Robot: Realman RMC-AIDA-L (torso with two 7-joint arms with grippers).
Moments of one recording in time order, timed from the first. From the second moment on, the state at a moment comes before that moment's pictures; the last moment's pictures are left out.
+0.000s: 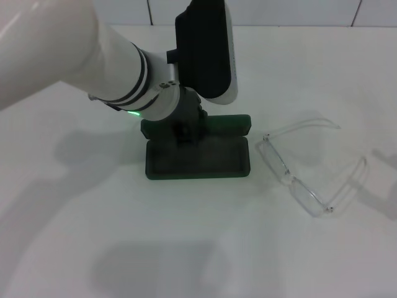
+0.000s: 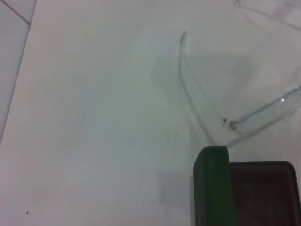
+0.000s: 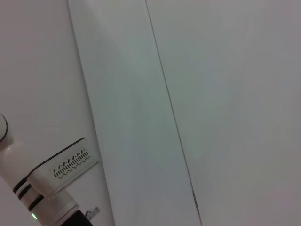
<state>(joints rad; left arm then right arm) -0.69 -2.10 1.78 1.34 2.63 1.22 -2.15 0.21 1.97 -0.26 -0.39 -1.77 -1.95 0.98</state>
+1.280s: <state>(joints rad) -0.72 -2.10 1.89 1.33 2.61 1.09 -2.23 0.21 1.97 -0.25 -0.40 -1.77 -2.01 0.96</state>
